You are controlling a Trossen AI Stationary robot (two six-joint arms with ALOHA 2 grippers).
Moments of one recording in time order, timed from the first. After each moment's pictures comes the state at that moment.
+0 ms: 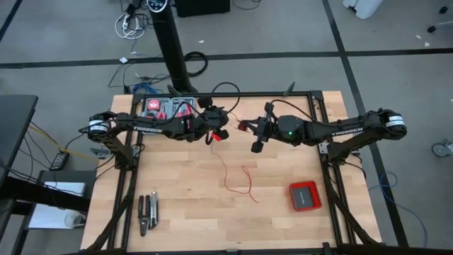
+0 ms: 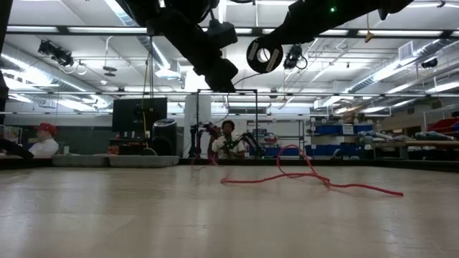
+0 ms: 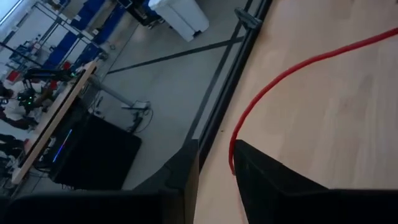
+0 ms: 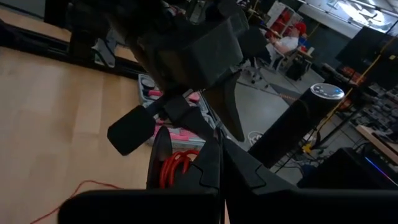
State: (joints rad) left arm 0.14 1.63 1.10 0.03 -0.71 0.37; right arm -0.01 1.24 0.79 0.26 0.44 -0.39
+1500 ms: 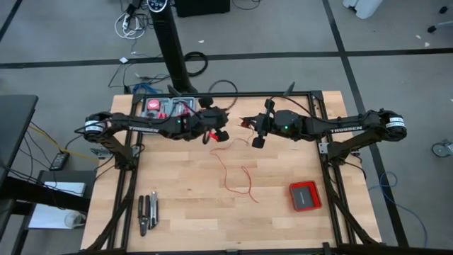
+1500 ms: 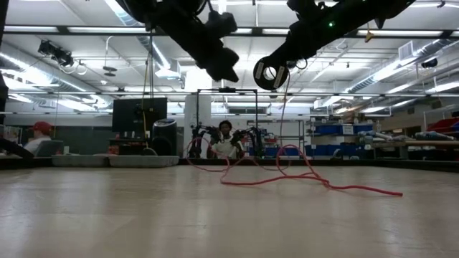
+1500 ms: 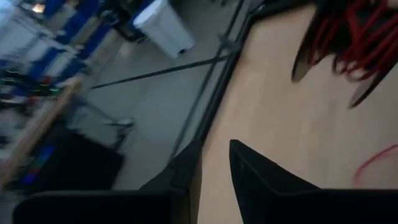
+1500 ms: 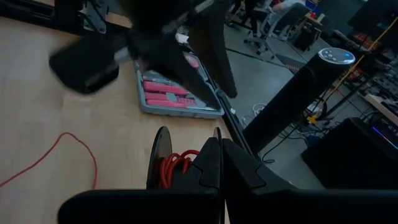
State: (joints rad) left arm 0.14 1.59 1.10 0.05 -0.62 0.37; right arm -0.10 1.24 0.79 0.14 0.38 -0.34
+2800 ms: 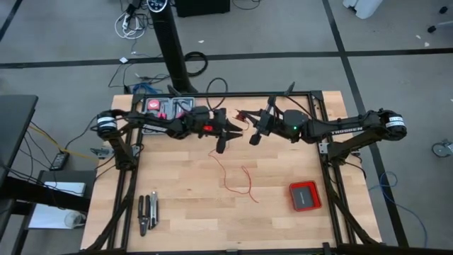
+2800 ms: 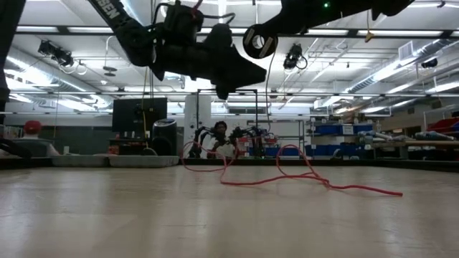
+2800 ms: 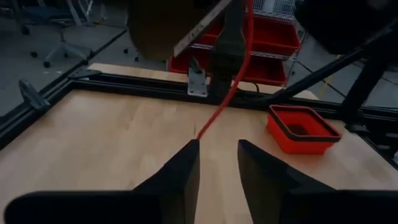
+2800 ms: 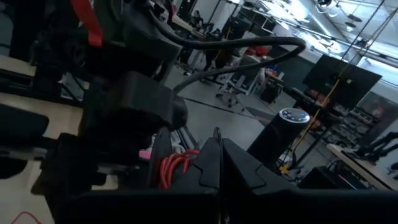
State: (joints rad) left arm 0.26 1.72 0.90 0.66 0.31 -0.09; right arm -0.05 1.24 0.79 0.44 0.44 -0.47
